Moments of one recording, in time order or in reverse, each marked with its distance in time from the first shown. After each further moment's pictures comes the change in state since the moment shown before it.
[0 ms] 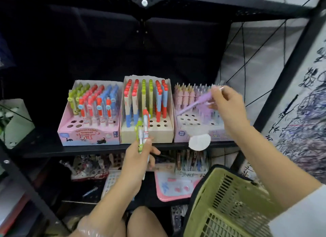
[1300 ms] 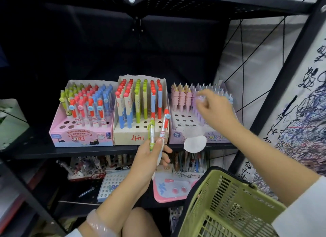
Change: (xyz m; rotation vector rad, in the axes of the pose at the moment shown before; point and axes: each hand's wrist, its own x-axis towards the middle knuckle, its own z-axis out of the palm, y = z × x) left_hand 0.003 0.002 0.037 0.037 -0.145 -0.073; right_hand 0.010 0.006 -0.003 -0.769 -0.219 -0.219
